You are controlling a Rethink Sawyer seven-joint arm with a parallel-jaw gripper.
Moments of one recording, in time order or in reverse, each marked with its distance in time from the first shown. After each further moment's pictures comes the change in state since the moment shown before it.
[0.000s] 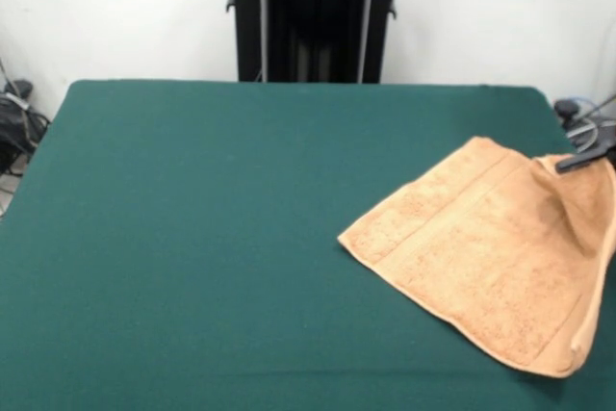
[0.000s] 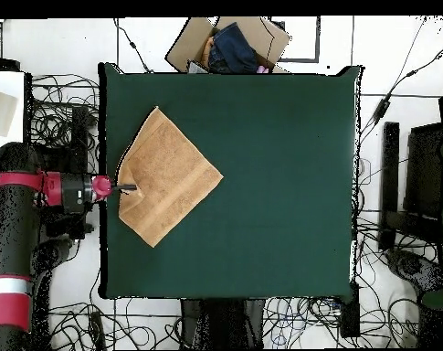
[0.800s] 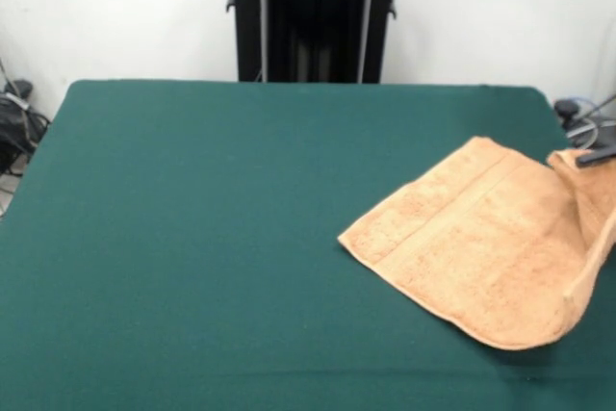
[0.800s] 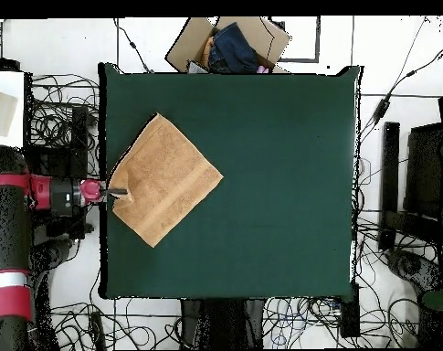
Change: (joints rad) arm -0.010 0.079 -0.047 -0.163 0.000 0.167 0.000
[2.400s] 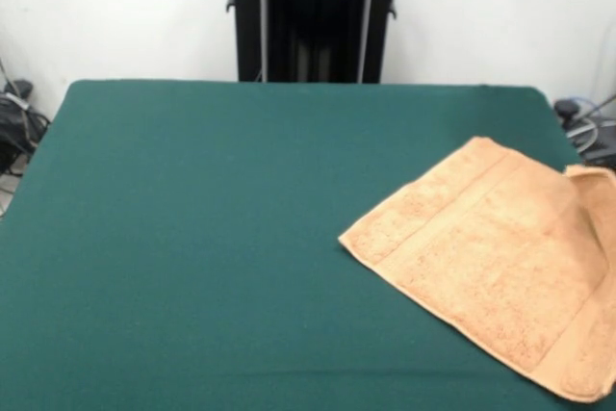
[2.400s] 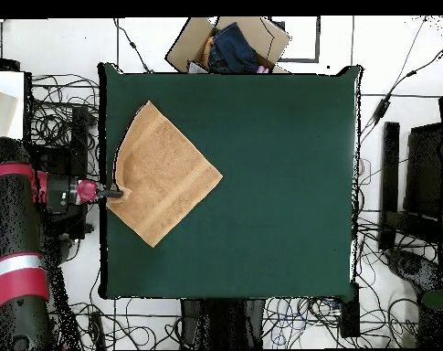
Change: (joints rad) arm -0.074 0.057 -0.018 -0.154 0.098 0.126 0.104
